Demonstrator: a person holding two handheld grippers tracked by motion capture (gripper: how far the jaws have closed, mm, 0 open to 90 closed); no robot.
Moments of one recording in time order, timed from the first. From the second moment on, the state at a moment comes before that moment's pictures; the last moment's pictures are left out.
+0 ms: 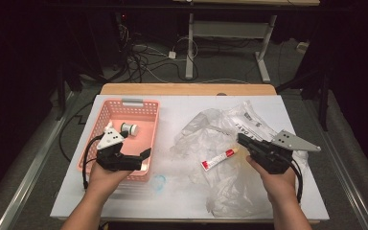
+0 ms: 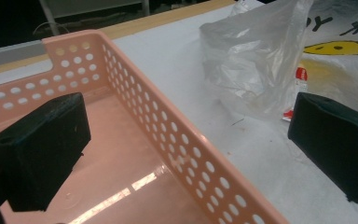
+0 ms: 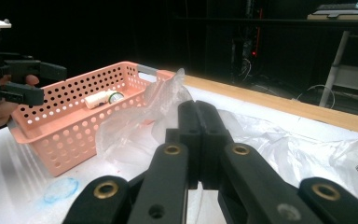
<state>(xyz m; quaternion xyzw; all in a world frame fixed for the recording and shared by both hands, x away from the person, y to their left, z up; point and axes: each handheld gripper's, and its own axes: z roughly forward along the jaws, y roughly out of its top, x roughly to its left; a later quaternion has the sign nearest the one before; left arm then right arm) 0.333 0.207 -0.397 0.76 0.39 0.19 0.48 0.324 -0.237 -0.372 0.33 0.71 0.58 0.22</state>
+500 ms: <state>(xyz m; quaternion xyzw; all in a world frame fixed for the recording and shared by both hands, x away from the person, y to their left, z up) 0.336 0.229 -0.399 0.75 0.42 0.20 0.48 0.323 -0.237 -0.371 0.33 0.71 0.58 0.22</state>
